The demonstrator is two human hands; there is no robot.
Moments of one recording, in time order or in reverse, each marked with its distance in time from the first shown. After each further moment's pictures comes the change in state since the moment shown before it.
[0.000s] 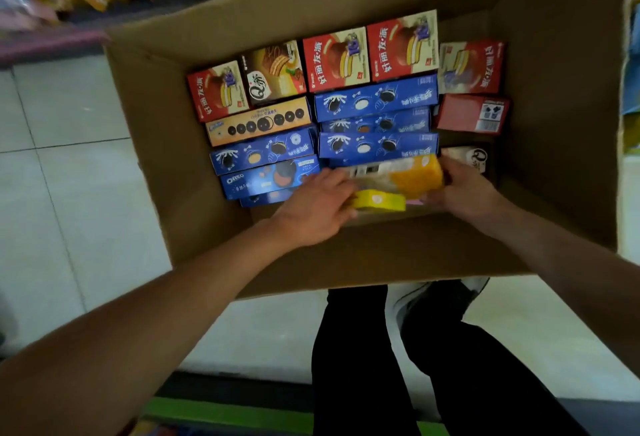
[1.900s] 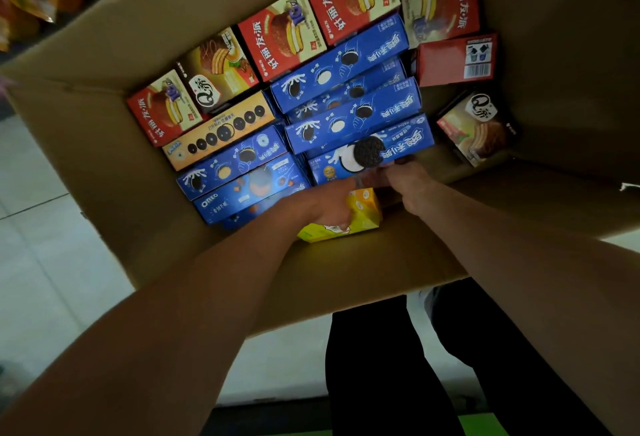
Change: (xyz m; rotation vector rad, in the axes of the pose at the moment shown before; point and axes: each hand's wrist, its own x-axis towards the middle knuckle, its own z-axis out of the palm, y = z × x) left_hand 0.072 -0.024 0.059 -0.170 -0.697 -0.318; right_hand 0.109 0.034 0.111 0.599 0.248 0.385
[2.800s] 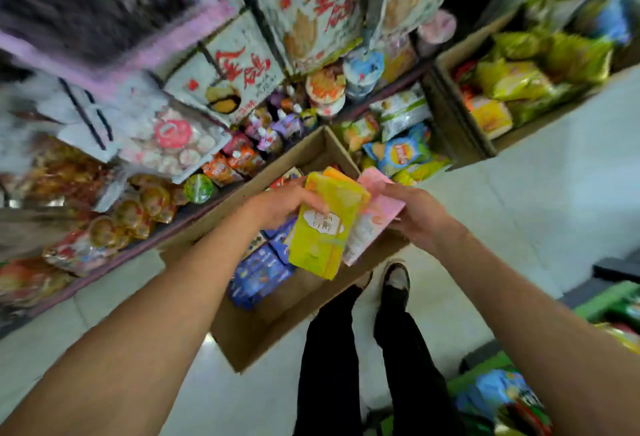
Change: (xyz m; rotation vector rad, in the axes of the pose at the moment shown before) left_hand -0.350 0.287 -0.184 -0.660 0.016 0.259; right_hand -0.411 -0.139 -0.304 0.686 -0.275 -0.292
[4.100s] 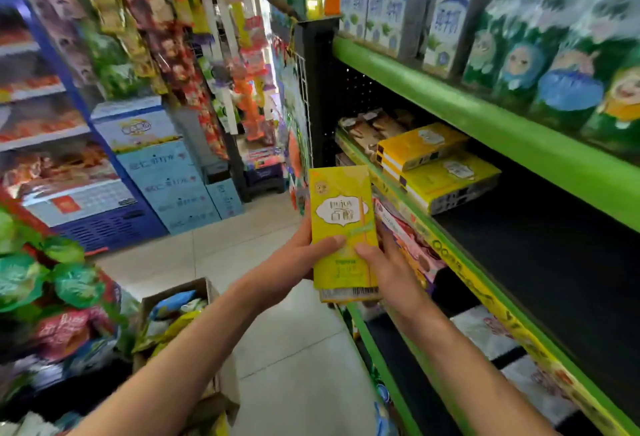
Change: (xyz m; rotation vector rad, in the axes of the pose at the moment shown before) left_hand -0.301 0.237 0.647 0.901 -1.045 0.484; right_hand -0.645 0.030 -0.184 0.566 1.057 -1.231
